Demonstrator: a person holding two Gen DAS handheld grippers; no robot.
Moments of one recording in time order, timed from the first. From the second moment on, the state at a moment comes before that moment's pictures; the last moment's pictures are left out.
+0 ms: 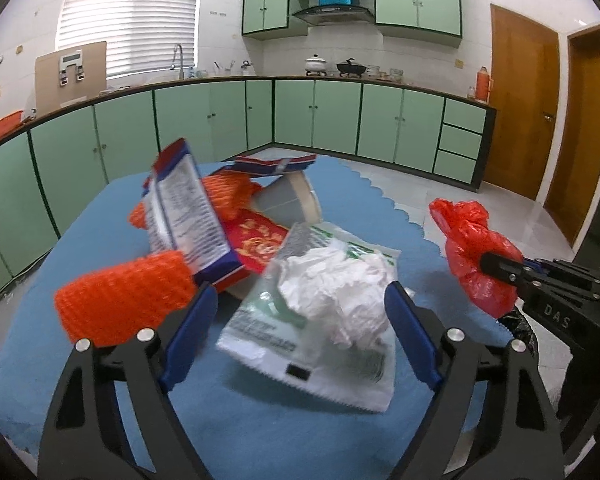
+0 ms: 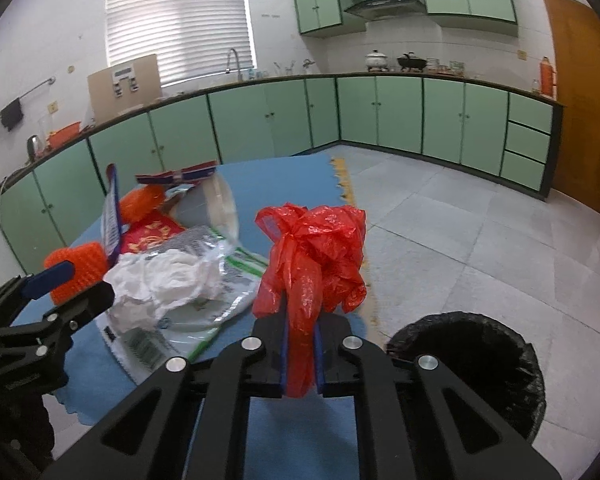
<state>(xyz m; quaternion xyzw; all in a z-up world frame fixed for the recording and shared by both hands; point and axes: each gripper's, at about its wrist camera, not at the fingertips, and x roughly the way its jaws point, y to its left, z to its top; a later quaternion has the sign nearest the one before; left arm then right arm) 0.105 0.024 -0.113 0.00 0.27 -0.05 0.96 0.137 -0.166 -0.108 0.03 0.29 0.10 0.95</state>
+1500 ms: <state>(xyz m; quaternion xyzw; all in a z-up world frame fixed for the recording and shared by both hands) 0.146 -0.167 -0.106 0.05 0.27 -0.26 0.93 0.101 -0.338 -0.122 0.08 0.28 -0.09 0.95</state>
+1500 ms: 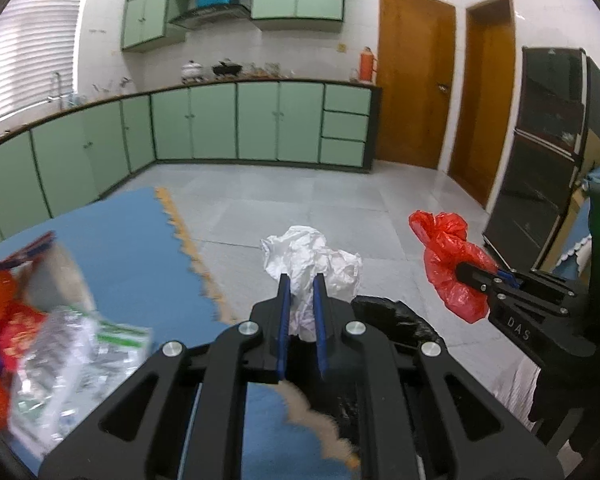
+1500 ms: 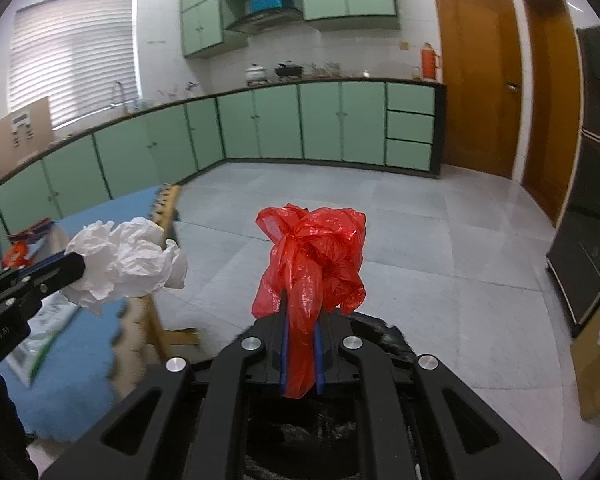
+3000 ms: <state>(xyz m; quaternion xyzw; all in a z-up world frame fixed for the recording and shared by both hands) 0.105 0.050 -0.085 0.02 0.26 -0.01 0.97 0.136 -0.150 -0.094 0.04 0.25 0.12 0.96</state>
